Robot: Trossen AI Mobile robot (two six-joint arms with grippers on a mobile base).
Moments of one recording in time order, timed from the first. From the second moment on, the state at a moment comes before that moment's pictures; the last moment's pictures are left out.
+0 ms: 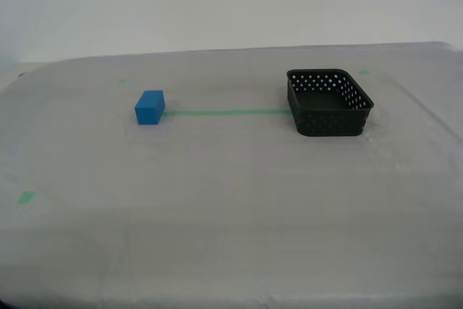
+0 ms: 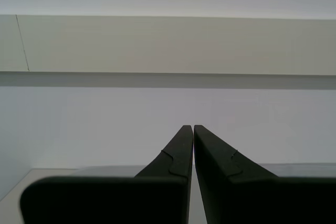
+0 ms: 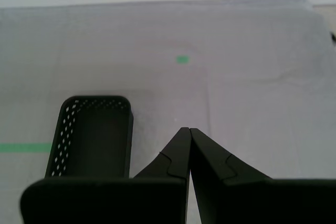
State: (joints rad) arm 0 0.00 1.35 1.35 -0.79 -0.04 0.02; arm 1 0.00 1.05 0.52 0.60 -0.01 0.00
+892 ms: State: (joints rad) arm 0 0.01 1.73 1.79 -1.29 -0.11 0.03; arm 1 0.00 1.05 0.52 0.60 -0.01 0.00
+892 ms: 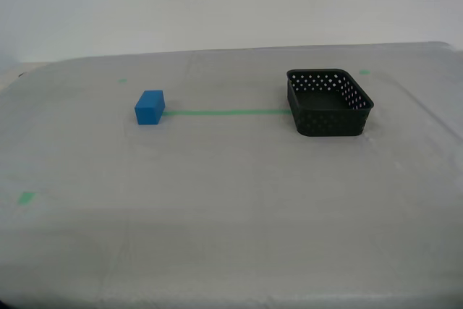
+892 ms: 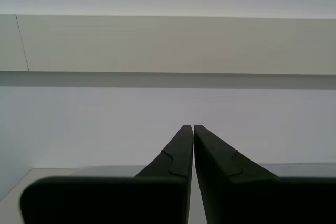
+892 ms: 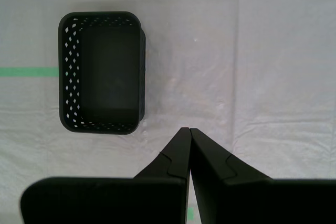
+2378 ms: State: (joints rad) arm 0 0.02 1.74 1.80 -1.32 -0.10 0.03; arm 1 0.00 1.05 0.52 0.60 -0.01 0.00
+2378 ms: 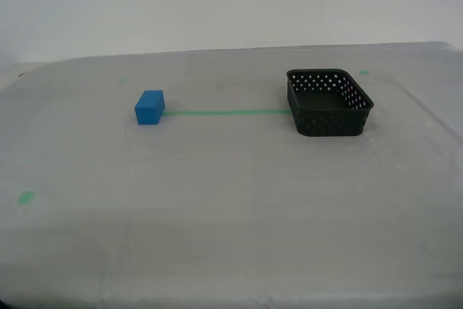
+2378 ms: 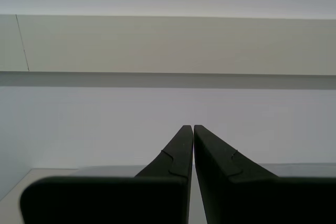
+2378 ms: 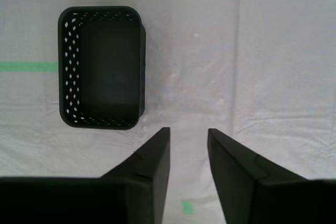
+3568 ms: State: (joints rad) arm 0 0.09 1.74 1.80 -1.31 -0.10 0.09; arm 1 0.00 1.05 0.52 0.60 -0.01 0.00
